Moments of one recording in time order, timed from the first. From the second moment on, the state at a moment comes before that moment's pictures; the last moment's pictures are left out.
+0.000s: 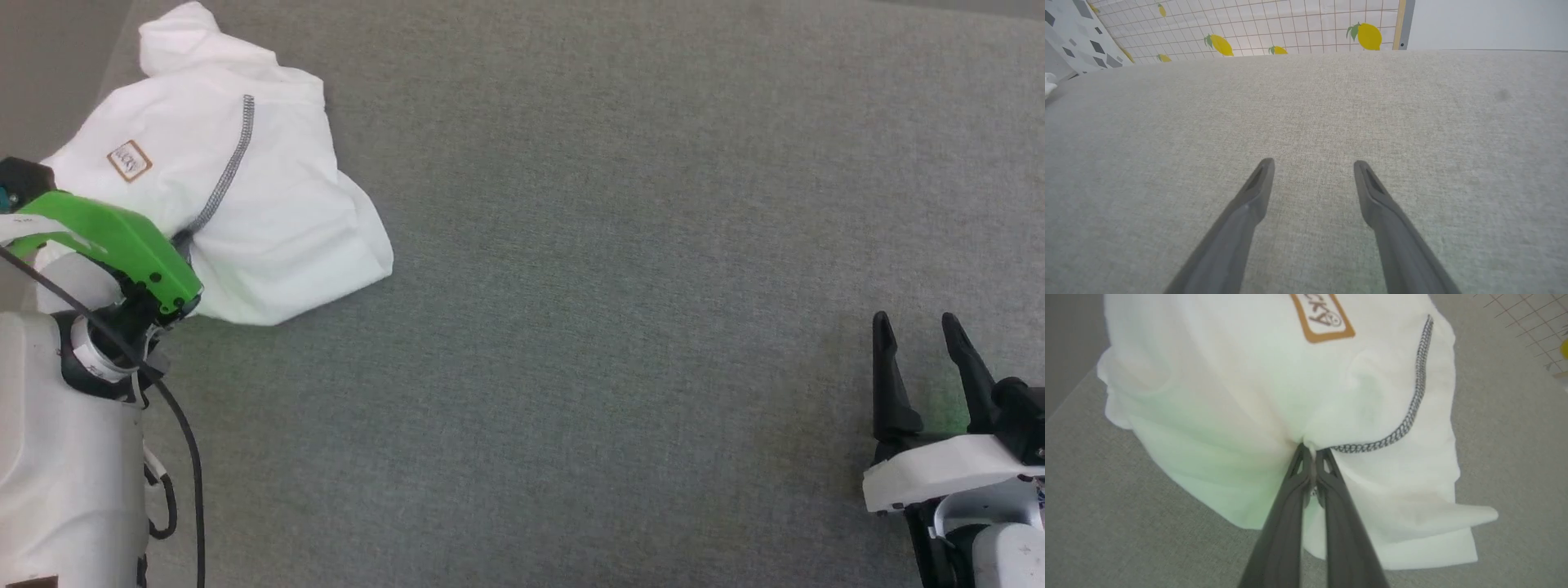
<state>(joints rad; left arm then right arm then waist) -0.58 0.32 0.09 0.34 -0.62 0.17 0.68 -0.05 -0.05 -0.17 0.03 0.10 0.13 -0.11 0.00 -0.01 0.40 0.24</state>
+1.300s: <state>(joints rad) -1.29 0.20 -0.11 0.48 -0.62 -0.11 0.30 -0.02 -0.05 -0.13 0.30 0.19 0.13 -0.23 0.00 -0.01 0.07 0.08</state>
